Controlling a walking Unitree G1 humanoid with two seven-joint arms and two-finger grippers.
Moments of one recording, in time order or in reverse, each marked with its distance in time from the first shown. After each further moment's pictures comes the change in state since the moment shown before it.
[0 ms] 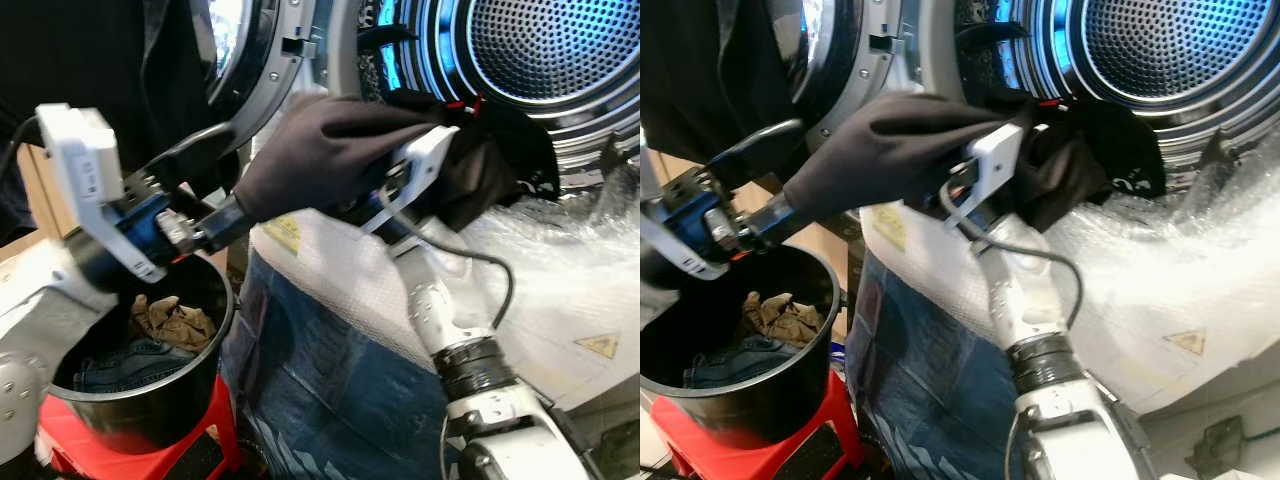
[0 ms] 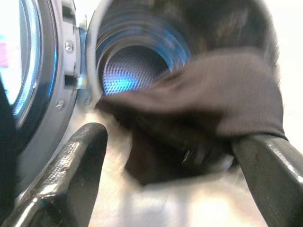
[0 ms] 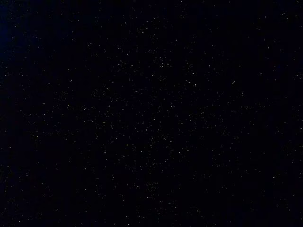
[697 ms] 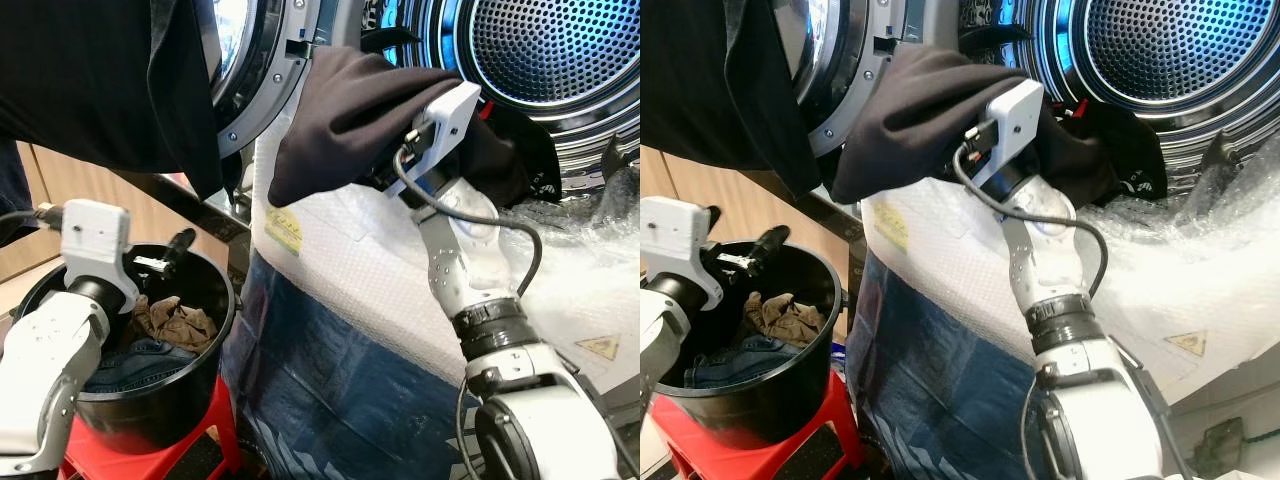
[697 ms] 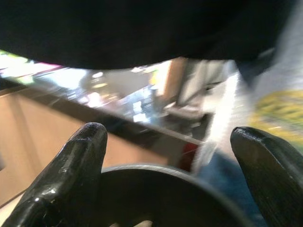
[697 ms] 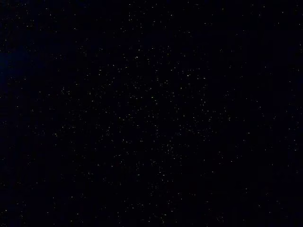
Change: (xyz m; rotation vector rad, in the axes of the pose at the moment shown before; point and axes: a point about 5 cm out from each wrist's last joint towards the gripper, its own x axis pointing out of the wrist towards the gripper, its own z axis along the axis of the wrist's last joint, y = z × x) left arm -0.039 0.057 -0.100 0.120 0.340 0.862; right arm 0.025 -0.022 0.035 -0.207 -0.007 0.024
